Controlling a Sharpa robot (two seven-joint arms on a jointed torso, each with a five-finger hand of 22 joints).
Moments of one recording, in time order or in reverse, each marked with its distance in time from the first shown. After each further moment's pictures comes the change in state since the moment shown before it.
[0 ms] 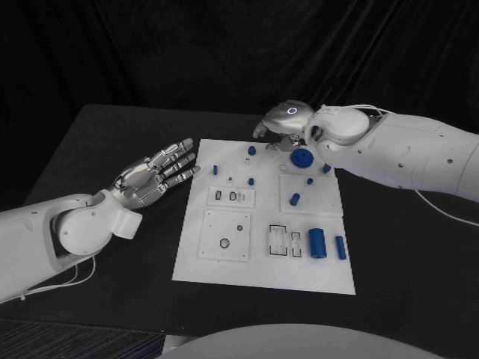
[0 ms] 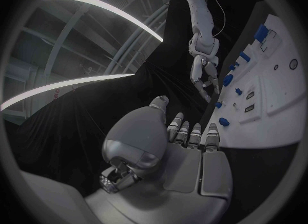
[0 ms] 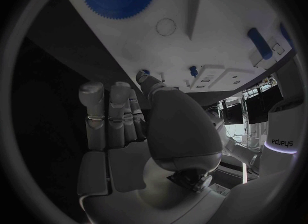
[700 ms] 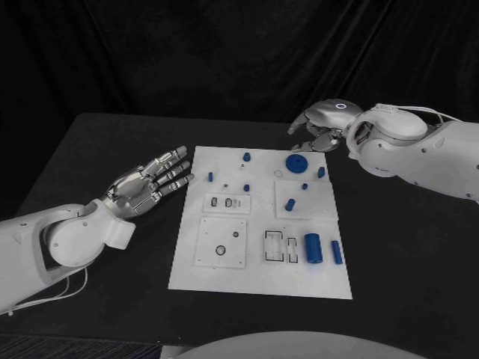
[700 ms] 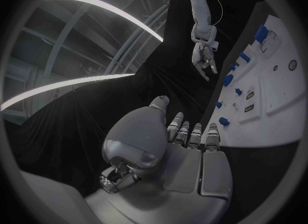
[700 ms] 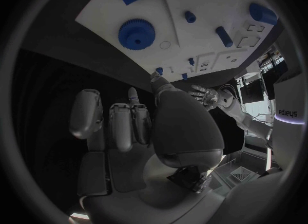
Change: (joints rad) left arm 0.000 -0.016 0.000 0.013 0.000 -0.002 -0.001; left_hand 0.000 0.000 0.011 -0.011 0.009 0.004 0.004 0.008 0.000 0.000 0.000 0.008 0.000 0.009 0.016 0.015 0.005 0.000 0.000 0.007 0.000 0.000; right arm 0.044 -0.281 0.000 0.253 0.205 0.017 -0.142; right_hand -0.133 -0.013 -0.182 0.141 -0.026 0.037 -0.024 0.012 -0.006 0.522 -0.052 1.325 1.218 0.168 -0.026 0.433 0.607 -0.048 0.168 -0.027 0.271 0.162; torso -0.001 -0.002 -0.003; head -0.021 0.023
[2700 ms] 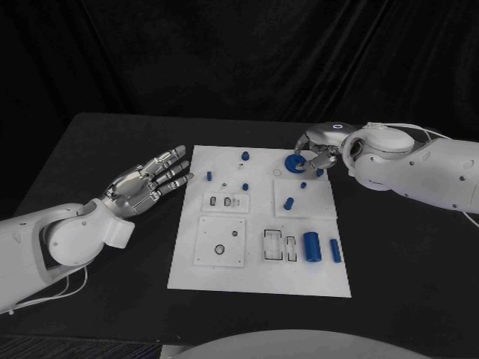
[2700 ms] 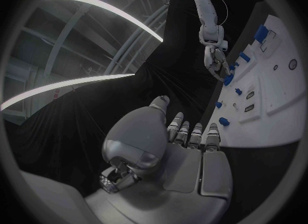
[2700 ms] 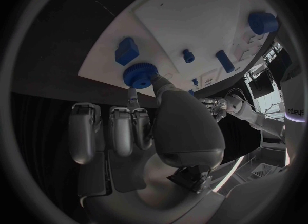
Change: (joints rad) left arm 0.000 0.015 0.000 -0.016 0.000 0.009 -0.003; left_hand 0.000 0.000 0.008 -0.008 0.003 0.000 0.000 0.000 0.000 0.000 0.000 0.000 0.000 0.000 0.007 0.004 0.001 0.000 0.000 0.007 0.000 -0.001; right arm -0.079 0.014 0.000 -0.044 0.043 0.091 -0.079; right_hand -0.011 -0.013 0.012 0.003 0.113 -0.018 0.015 0.119 0.195 0.000 0.000 0.109 -0.001 -0.002 -0.001 0.090 0.000 -0.053 0.063 0.000 0.232 -0.001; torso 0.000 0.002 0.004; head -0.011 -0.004
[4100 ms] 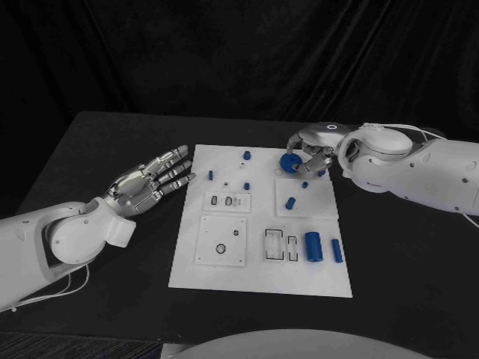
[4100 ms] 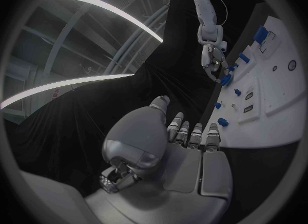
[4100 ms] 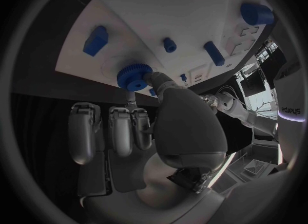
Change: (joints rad) left arm 0.000 0.003 0.000 -0.004 0.000 0.010 -0.008; left_hand 0.000 0.000 0.003 -0.003 0.000 0.000 0.000 0.000 0.000 0.000 0.000 0.004 0.000 0.004 0.004 0.000 0.001 0.000 0.000 0.000 0.000 0.000; right arm 0.011 -0.001 0.000 0.062 0.003 -0.025 0.041; right_hand 0.028 0.005 0.112 -0.095 0.424 -0.071 0.027 0.183 0.115 0.004 0.011 0.000 0.000 0.003 0.009 0.000 0.000 0.000 0.000 0.007 -0.003 0.001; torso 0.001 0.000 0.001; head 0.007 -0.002
